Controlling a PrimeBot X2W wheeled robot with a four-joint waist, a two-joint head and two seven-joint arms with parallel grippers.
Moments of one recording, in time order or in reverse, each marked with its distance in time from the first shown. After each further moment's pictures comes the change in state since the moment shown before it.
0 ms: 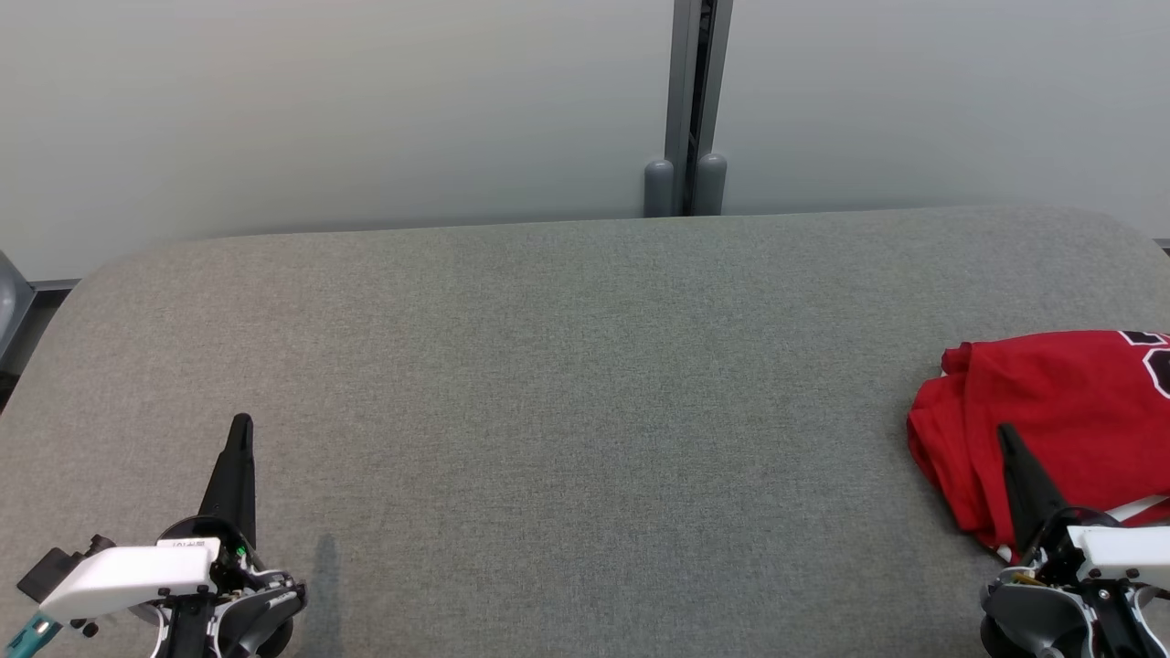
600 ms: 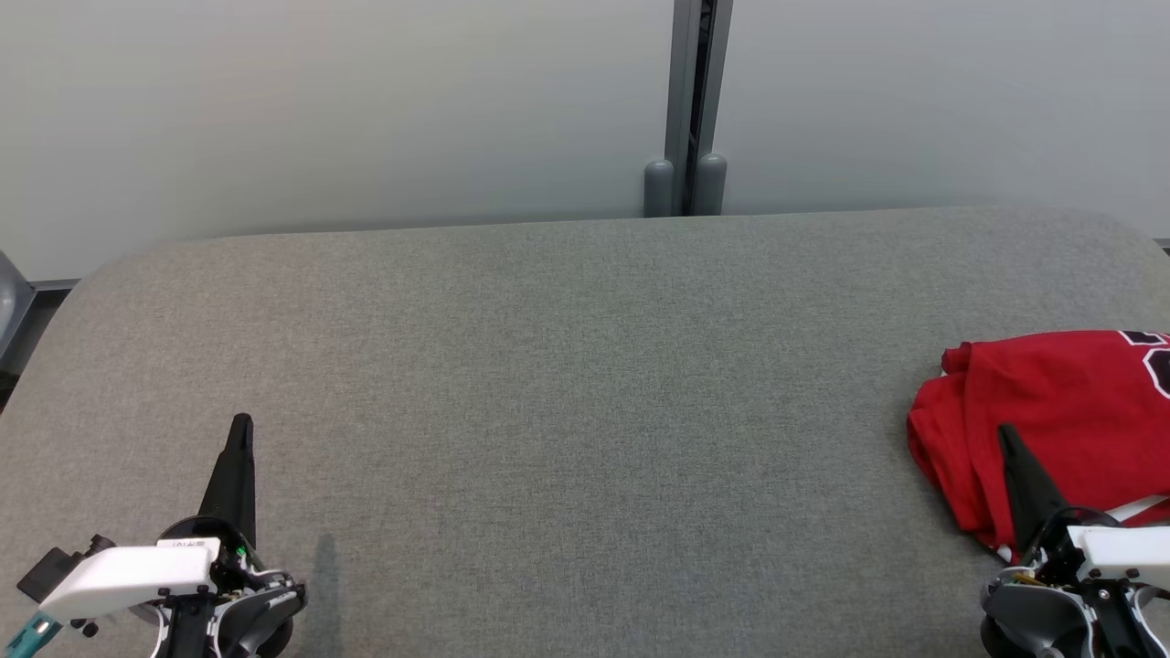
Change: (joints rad) left arm 0.000 0.000 0.000 0.000 0.000 0.000 0.000; right arm 0.000 0.000 0.000 0.000 0.000 0.000 0.000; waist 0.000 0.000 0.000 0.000
